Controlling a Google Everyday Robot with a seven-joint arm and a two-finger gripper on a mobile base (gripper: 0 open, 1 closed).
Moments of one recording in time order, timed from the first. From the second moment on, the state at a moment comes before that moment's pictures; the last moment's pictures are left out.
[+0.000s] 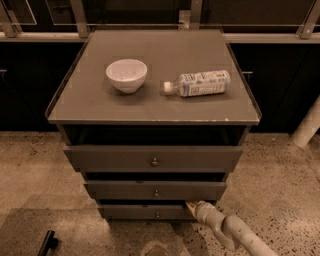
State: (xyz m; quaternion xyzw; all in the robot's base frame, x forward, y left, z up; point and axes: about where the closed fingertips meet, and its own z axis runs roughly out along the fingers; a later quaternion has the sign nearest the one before) arm 0.608 -0.174 0.230 -0.30 0.78 0.14 0.52
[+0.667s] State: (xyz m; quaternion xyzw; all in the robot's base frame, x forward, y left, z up) arm 0.627 -0.188 0.212 -0.28 0.80 0.12 0.52
